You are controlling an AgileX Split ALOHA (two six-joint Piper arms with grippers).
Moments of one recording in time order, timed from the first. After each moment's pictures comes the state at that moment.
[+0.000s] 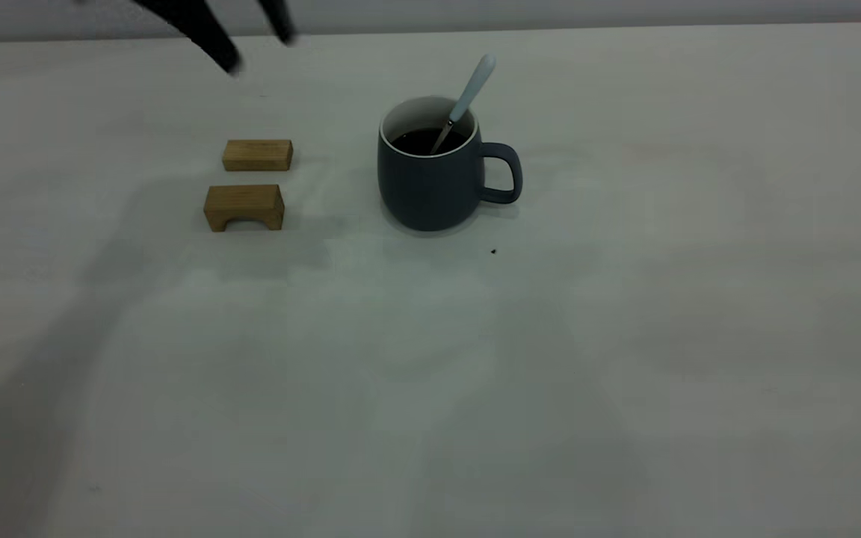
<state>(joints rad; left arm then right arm) -0.23 2.11 -1.66 -0.43 1.17 -0.26 0.03 0.02 -0.47 -0.05 1.13 -0.01</state>
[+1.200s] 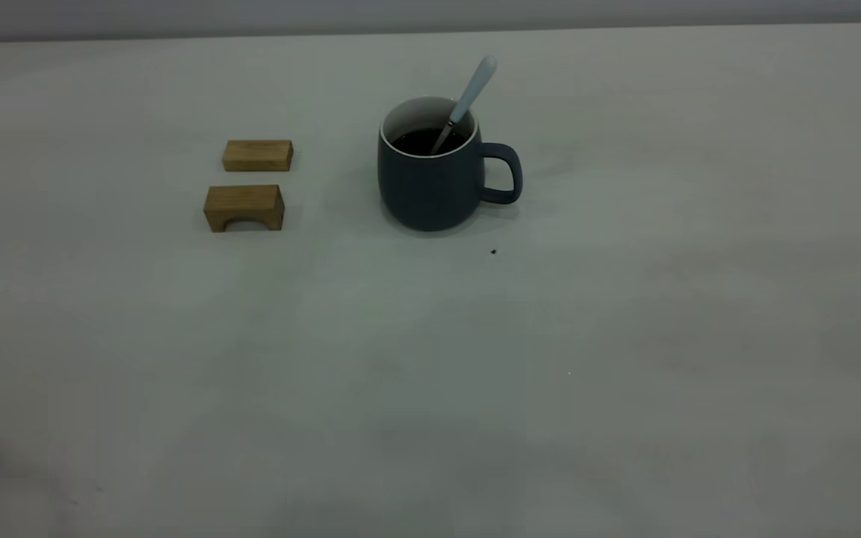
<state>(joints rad) -0.23 0.83 -0.80 0.12 1.16 -0.08 0.03 0.02 -0.47 -0.05 1.13 -0.01</state>
